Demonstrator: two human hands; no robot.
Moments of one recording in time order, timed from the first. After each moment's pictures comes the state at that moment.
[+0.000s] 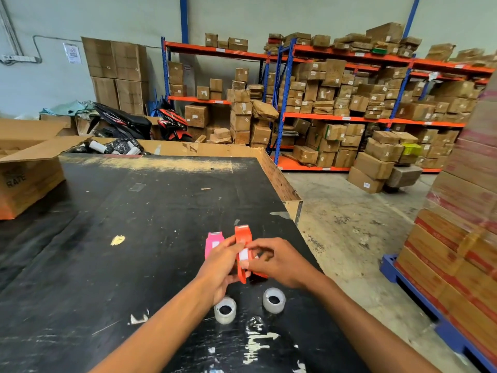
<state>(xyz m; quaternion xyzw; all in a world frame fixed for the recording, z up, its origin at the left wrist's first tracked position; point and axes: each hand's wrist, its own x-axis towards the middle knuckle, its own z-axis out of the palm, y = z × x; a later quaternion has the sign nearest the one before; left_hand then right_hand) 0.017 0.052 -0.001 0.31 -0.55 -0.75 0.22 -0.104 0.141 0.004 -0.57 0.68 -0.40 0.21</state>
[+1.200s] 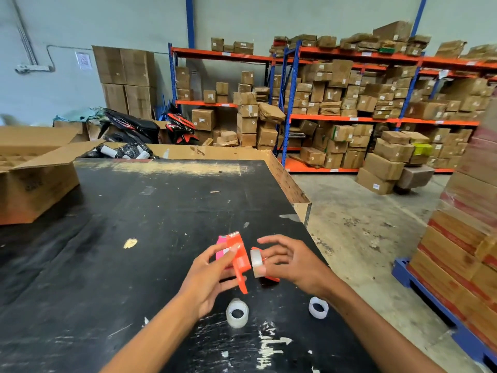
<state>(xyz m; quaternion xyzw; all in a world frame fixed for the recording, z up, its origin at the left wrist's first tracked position) 0.056 0.038 -0.010 0.28 -0.51 -0.77 0.27 -0.101 0.155 0.008 -0.49 0.66 -0.48 0.30</state>
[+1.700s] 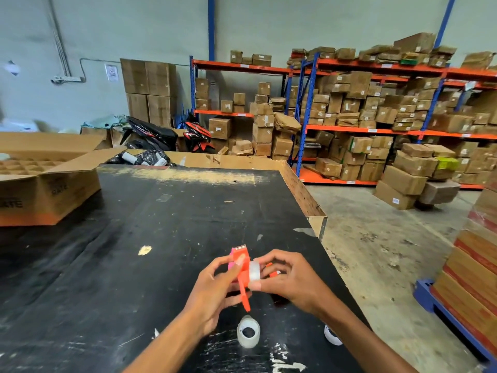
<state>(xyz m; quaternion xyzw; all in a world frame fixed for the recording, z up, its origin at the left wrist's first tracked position) 0.065 0.032 -0.011 0.29 -0.53 -0.74 0.29 -0.084 0.129 0.011 -0.53 0.62 -0.50 0.28</state>
